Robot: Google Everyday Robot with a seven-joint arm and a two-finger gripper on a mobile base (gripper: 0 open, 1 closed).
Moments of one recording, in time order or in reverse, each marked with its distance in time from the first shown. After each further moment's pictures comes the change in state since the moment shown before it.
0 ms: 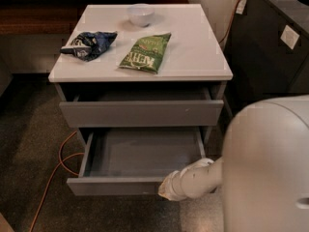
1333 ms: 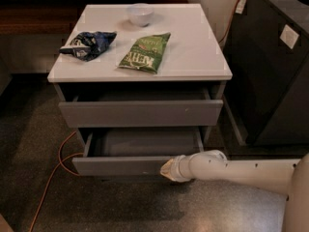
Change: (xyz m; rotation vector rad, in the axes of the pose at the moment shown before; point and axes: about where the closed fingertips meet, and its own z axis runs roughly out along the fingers) arm -0.002 -0.082 0.016 0.069 -0.162 0.050
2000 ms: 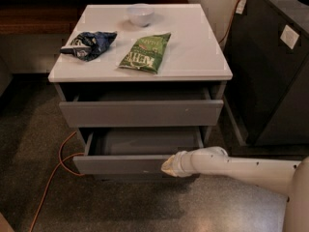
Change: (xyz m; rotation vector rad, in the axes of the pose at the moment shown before) arm 0.003 -0.026 0.004 0.017 -0.013 0.012
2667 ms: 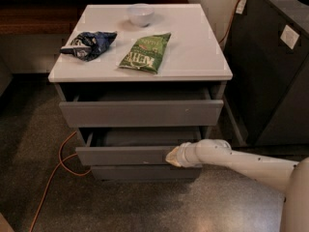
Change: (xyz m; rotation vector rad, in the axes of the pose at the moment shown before) arm 0.005 -0.049 0.006 0.033 -0.019 0.008
